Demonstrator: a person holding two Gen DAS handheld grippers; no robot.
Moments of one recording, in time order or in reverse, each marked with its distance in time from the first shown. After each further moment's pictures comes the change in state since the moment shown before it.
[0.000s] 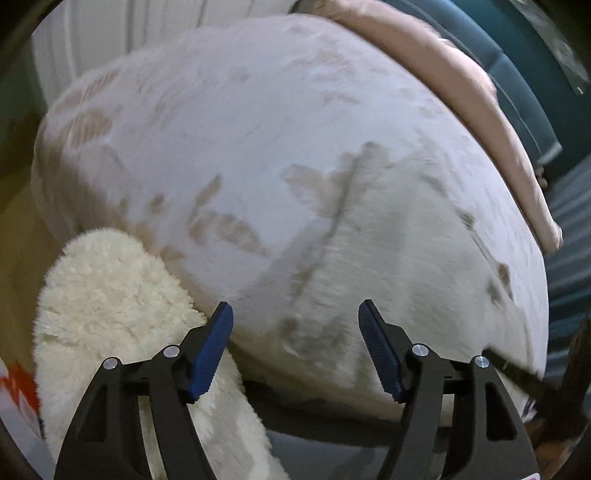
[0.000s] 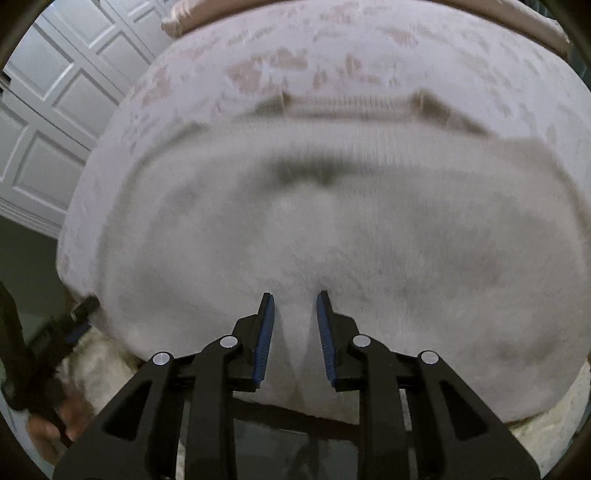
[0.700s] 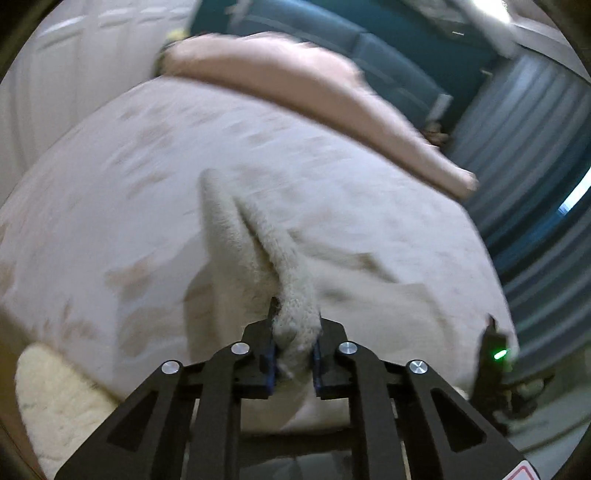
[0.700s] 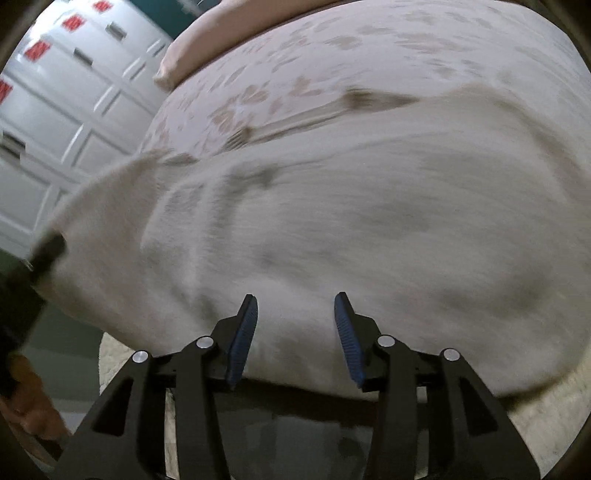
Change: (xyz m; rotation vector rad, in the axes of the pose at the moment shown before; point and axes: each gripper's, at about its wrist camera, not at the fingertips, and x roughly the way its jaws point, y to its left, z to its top) left arm -0.081 -0.178 -0.017 0.435 -0.133 -0.286; right arm -0.038 -0.076 -0.040 0.190 -0.137 0.179
